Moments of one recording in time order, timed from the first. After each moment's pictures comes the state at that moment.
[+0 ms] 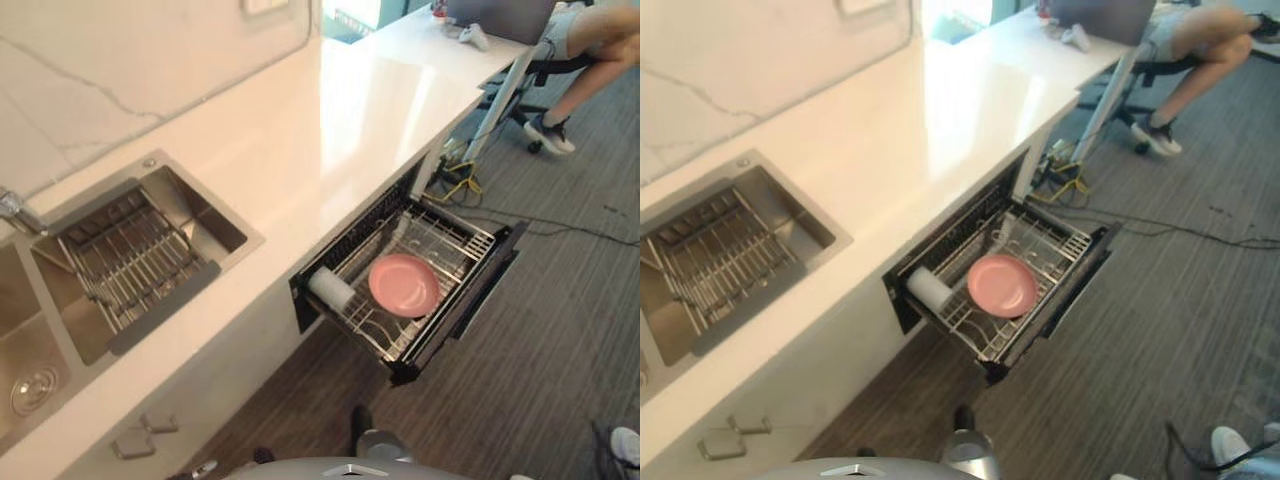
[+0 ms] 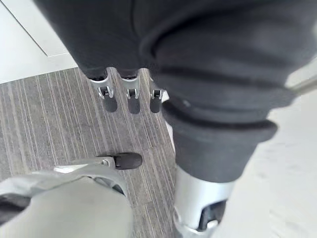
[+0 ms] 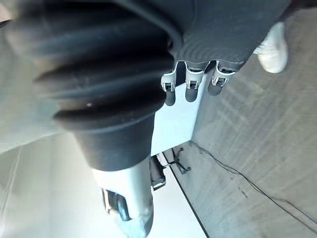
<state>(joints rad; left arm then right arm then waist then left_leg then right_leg) 0.18 0.13 0.27 0.96 -0.25 0.35 -0.06 0.05 -0.49 -1.06 0.69 0.96 -0.13 -0.04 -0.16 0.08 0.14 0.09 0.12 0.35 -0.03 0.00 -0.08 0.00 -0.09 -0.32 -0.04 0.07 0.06</state>
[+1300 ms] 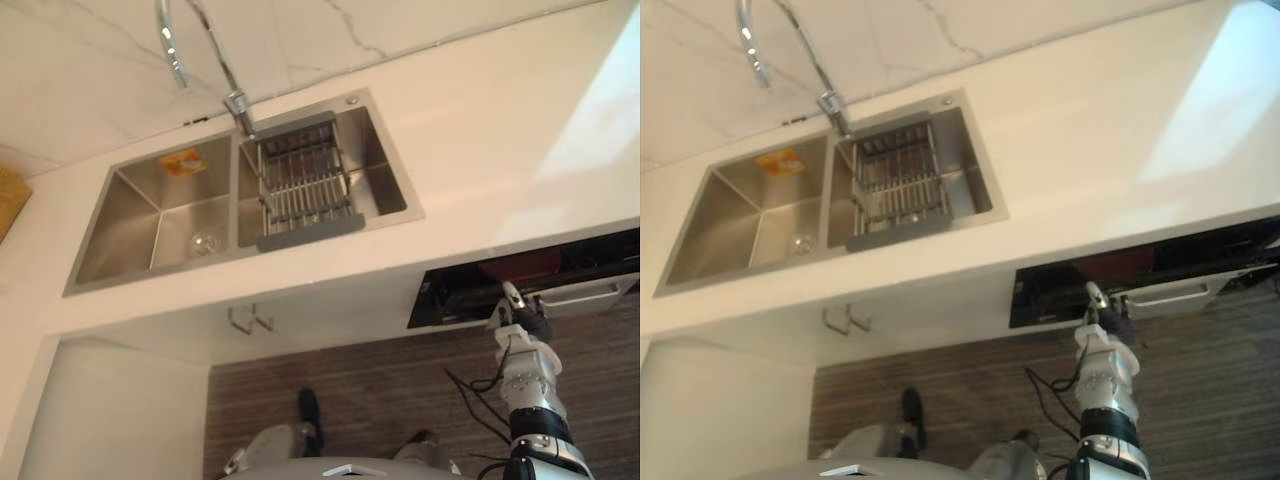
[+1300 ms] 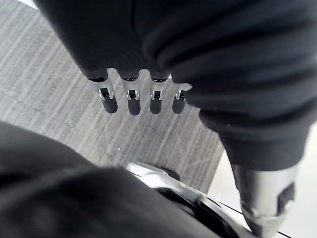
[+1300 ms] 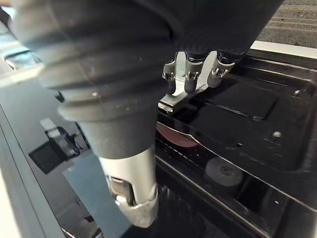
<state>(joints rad) 0.27 -0.01 0.23 0.97 -0.29 0.27 -0.10 -0.25 -0.38 -0.39 0.65 0.87 -0.06 -0.04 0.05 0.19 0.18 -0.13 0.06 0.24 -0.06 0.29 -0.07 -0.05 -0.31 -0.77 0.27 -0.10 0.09</state>
